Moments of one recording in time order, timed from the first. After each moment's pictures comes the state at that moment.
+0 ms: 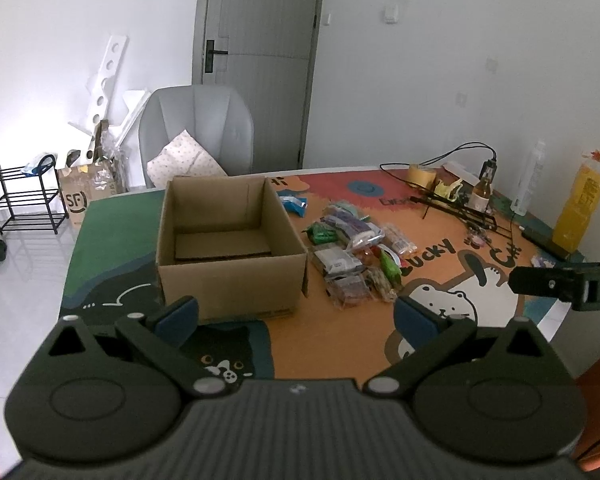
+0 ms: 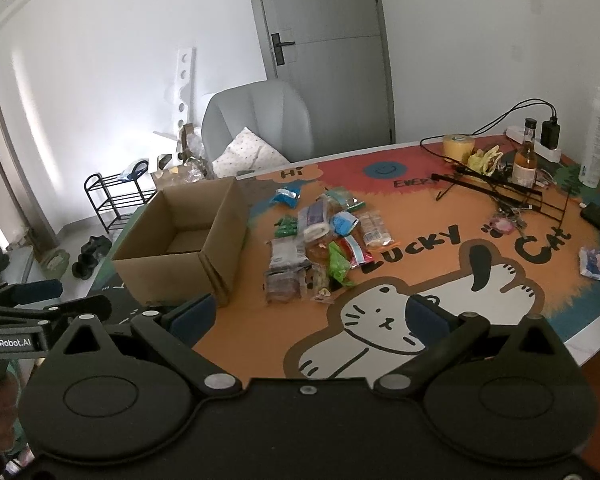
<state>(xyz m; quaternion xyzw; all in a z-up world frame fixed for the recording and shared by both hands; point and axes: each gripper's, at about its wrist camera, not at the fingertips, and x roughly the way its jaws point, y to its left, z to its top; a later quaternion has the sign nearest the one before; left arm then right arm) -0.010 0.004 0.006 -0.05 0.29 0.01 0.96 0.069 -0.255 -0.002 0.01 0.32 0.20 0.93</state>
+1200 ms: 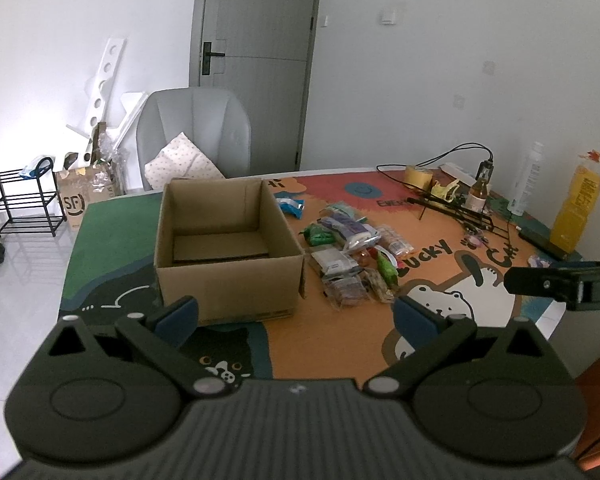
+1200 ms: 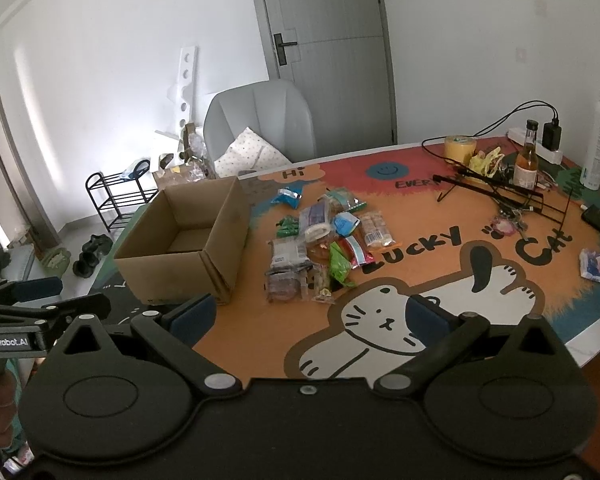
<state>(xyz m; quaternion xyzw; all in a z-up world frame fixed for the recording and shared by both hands) -0.011 0.005 0.009 -0.05 0.28 0.01 0.96 0.070 -0.256 -0.002 0.01 0.32 0.20 0.93</state>
